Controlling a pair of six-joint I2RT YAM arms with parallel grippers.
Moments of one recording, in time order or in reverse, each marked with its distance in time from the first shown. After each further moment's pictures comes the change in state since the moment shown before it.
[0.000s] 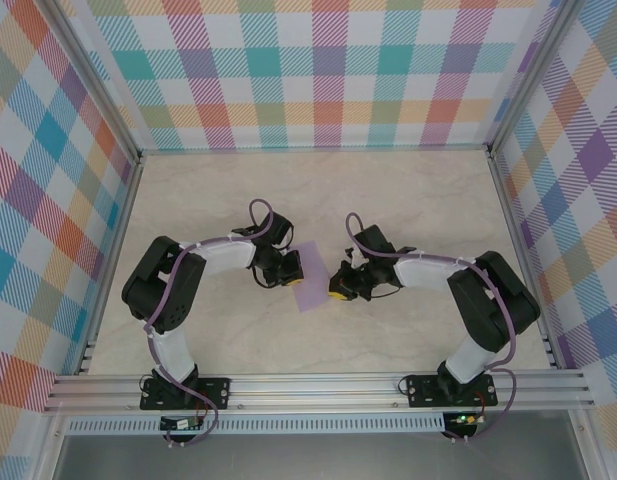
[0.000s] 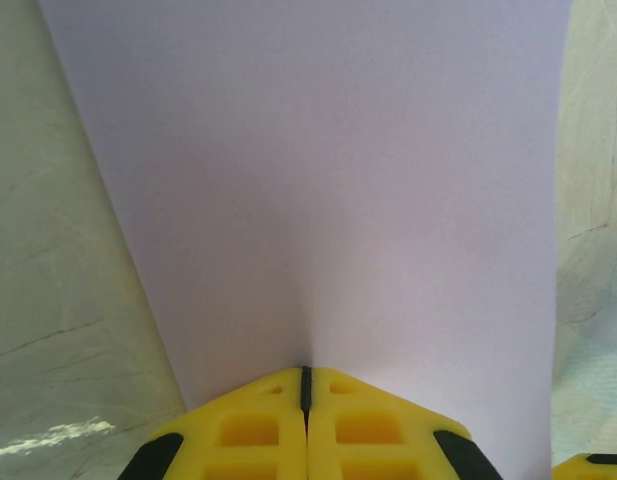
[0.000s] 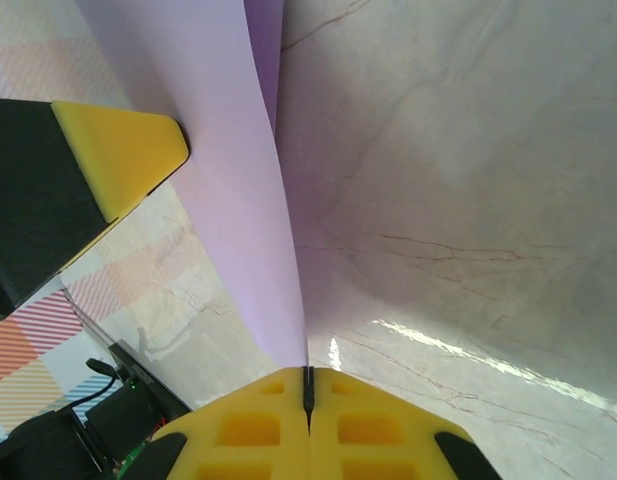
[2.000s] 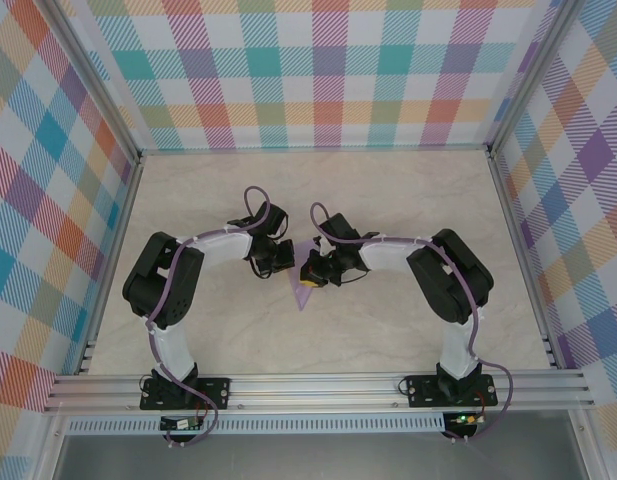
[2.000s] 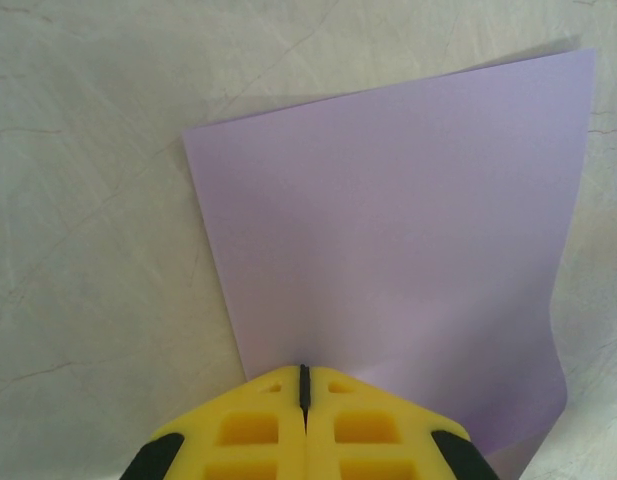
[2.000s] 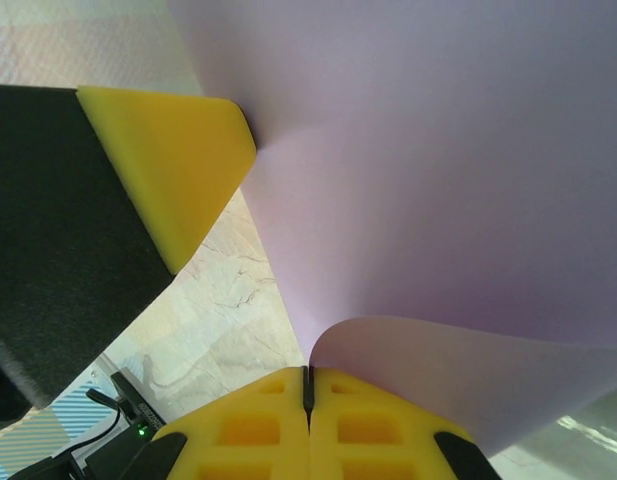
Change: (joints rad) left arm 0.060 0.027 0.067 -0.023 -0.130 0.104; right arm 0.099 0.285 0.296 0.032 0.020 -0.008
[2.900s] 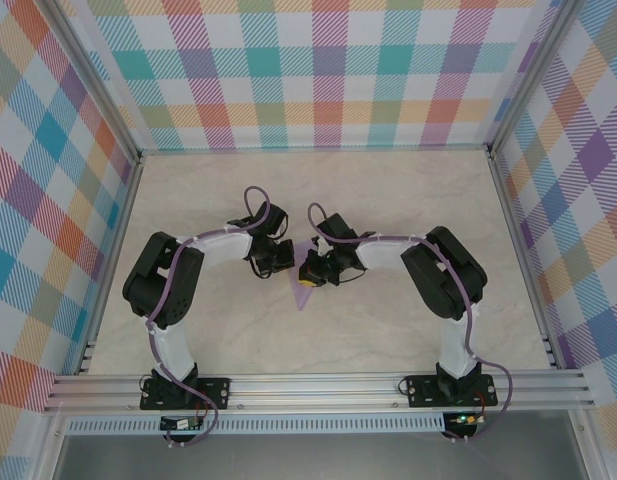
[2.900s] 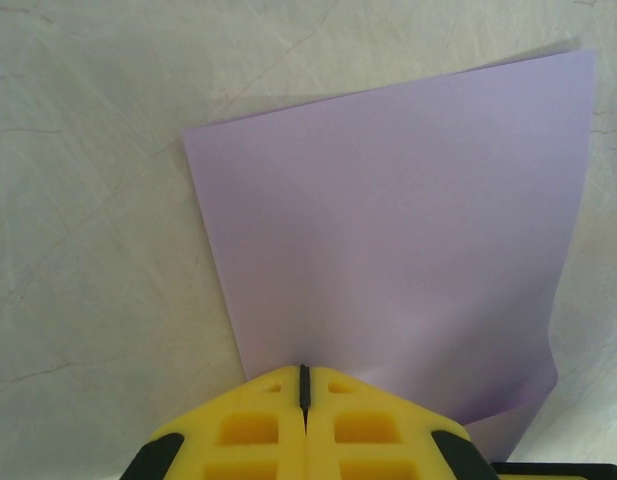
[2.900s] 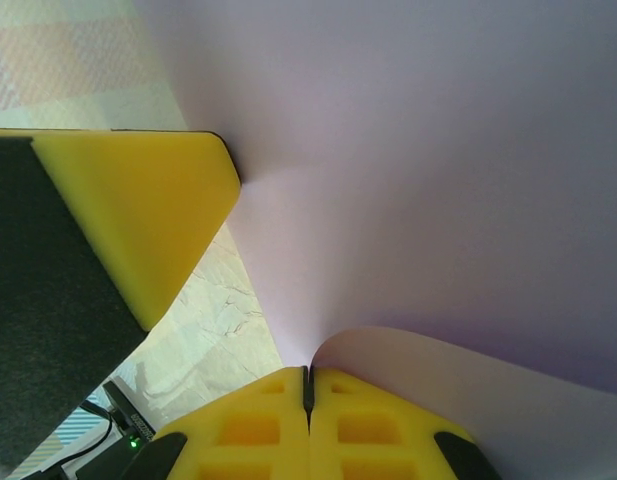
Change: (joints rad) left arm 0.000 0.001 0.000 0.000 0.001 0.000; right arm 0.000 0.041 0.026 0.009 -0.003 -0.009
